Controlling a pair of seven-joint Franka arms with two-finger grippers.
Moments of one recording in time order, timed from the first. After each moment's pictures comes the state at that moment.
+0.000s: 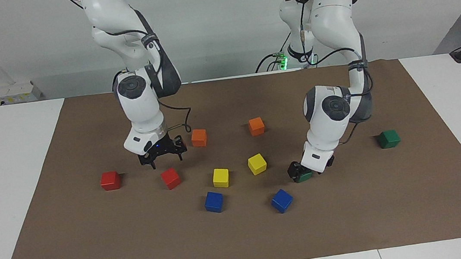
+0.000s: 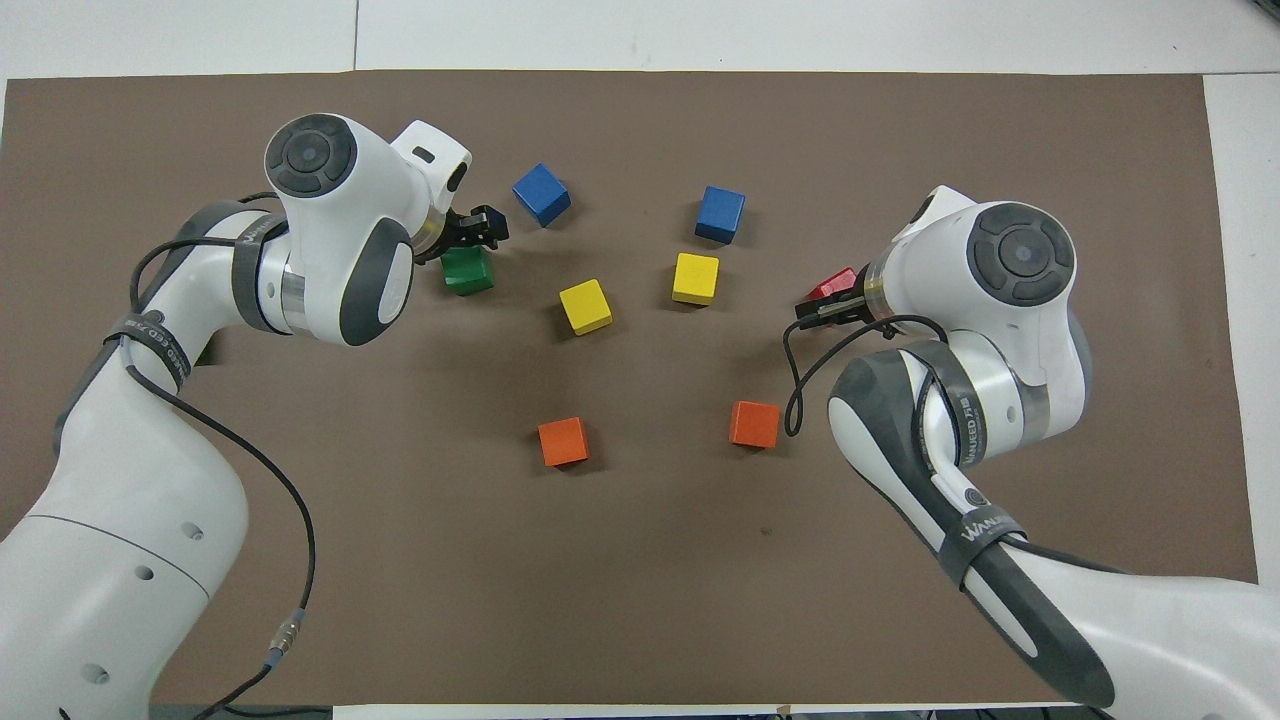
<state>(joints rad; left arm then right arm) -0.28 0.55 -0.06 -1.62 -0.02 2.28 -0.44 0.21 0.23 0.05 -1.98 -0.03 2.33 0.04</state>
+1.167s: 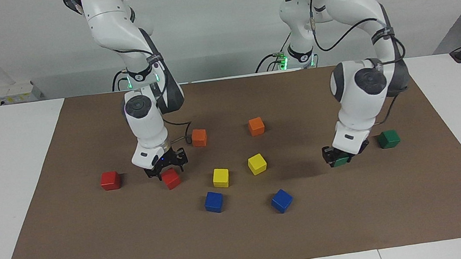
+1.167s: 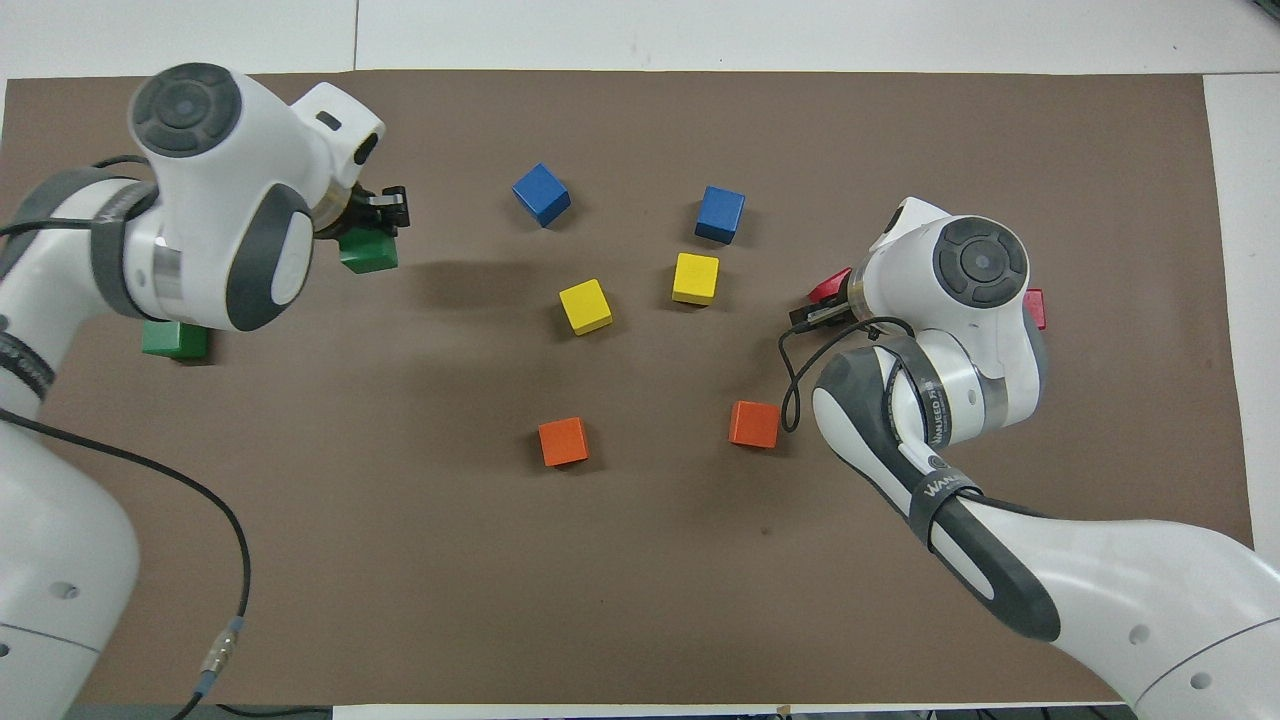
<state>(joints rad) -0.19 0.38 0.02 -1.60 0.06 2.06 -0.21 0.20 0.34 0.04 -1.99 -0.04 2.43 -0.01</state>
